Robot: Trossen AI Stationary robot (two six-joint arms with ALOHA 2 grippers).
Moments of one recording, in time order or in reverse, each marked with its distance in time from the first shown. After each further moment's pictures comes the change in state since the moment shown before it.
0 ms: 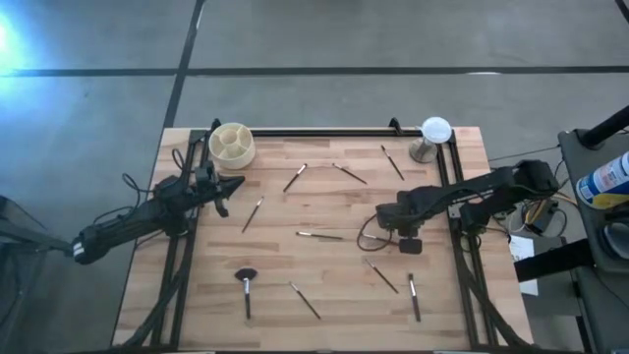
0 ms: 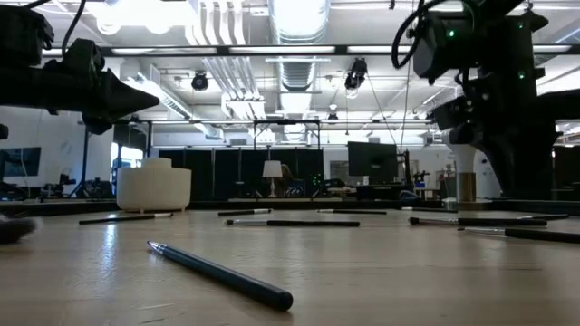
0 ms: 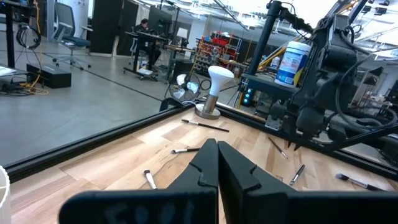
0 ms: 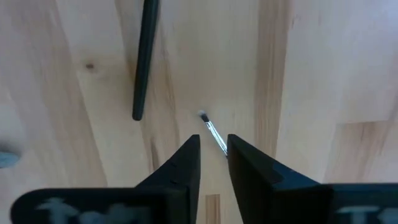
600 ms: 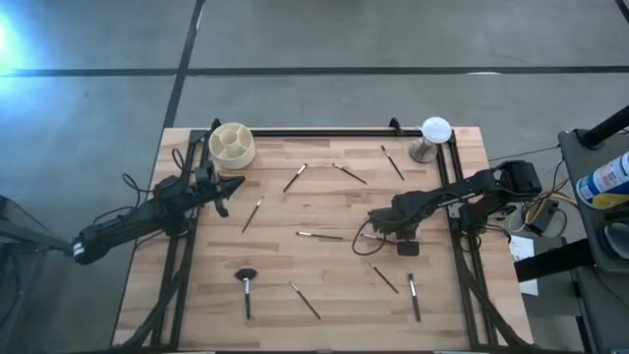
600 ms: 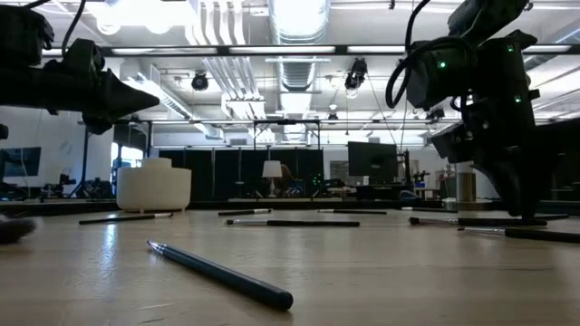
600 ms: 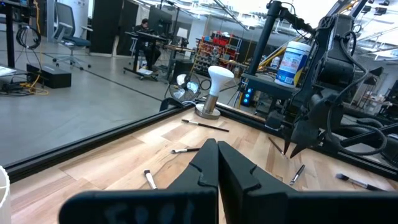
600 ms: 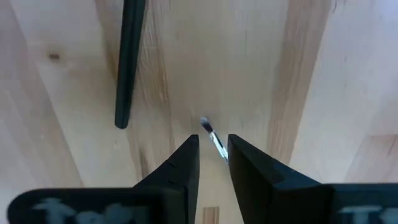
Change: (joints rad) left arm 0.000 0.000 0.000 0.000 0.000 0.000; right arm -0.002 0.134 -0.001 0.033 0.003 -0.041
